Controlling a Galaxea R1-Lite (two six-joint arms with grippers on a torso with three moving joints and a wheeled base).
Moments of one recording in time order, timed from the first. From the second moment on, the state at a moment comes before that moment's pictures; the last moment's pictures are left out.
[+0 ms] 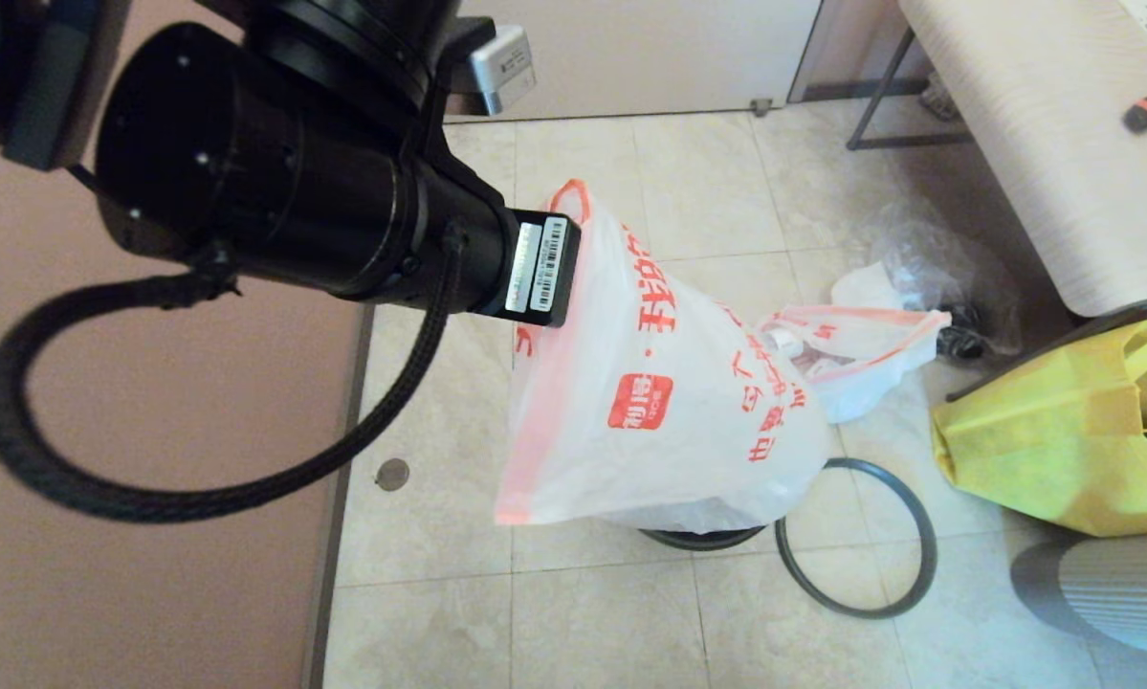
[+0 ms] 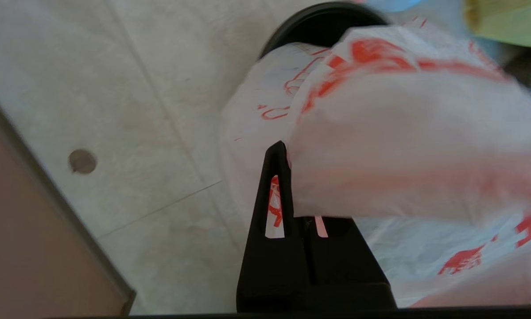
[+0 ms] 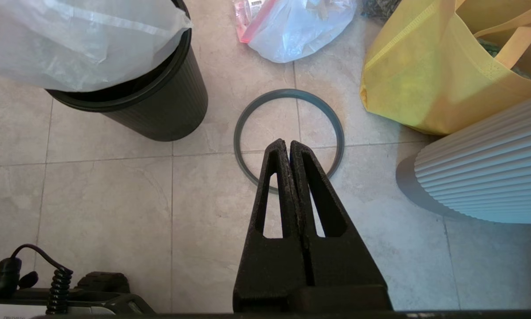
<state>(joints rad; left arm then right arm) -0.90 1.71 -1.86 0.72 0.48 -0.21 0.00 0.00 -0.01 0.01 0.01 -0.01</state>
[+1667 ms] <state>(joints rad) -0.74 2.03 -1.94 0.35 0.70 -0.12 0.00 0.00 -0.01 0.01 0.01 -0.02</state>
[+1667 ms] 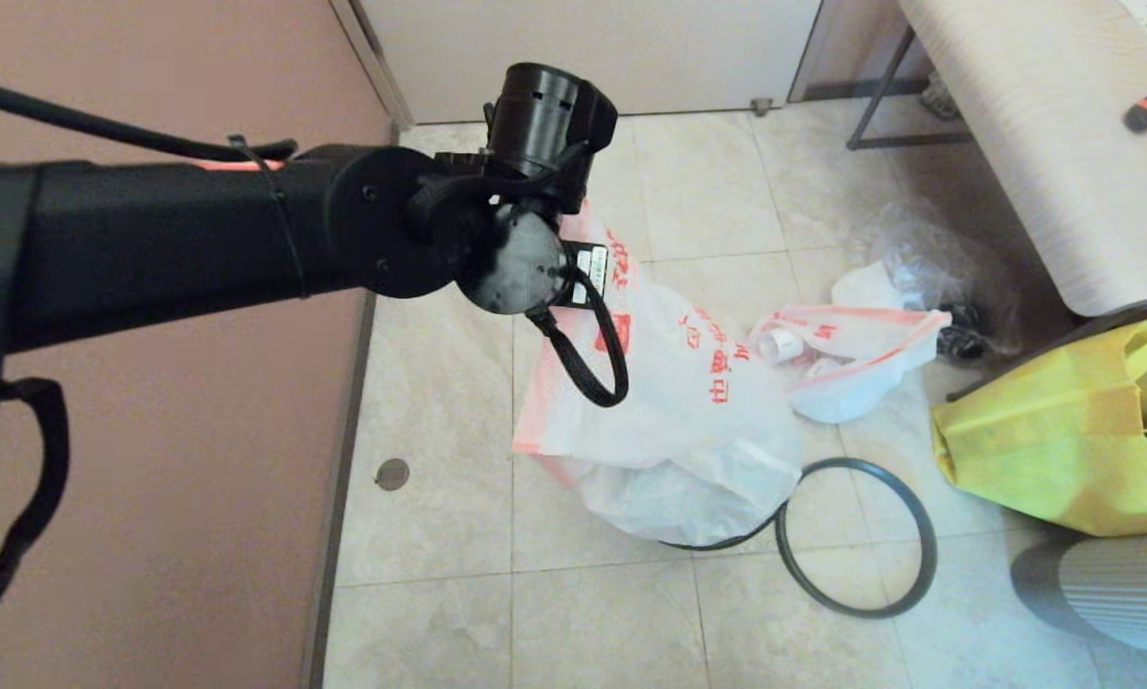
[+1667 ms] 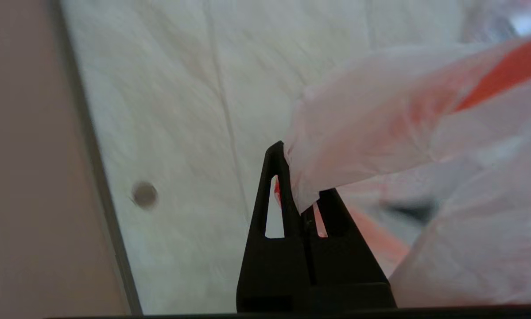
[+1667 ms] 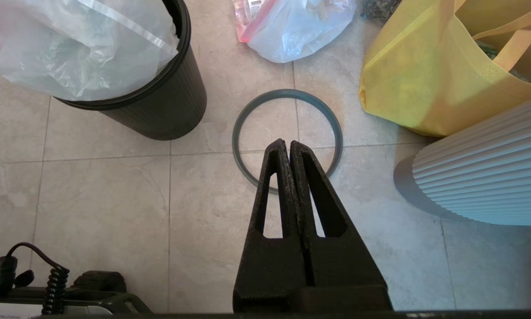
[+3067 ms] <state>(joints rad) -0.85 1.82 -1.61 0.12 0.60 -0.18 0.23 1.41 -0.61 -0.30 0.11 0.08</state>
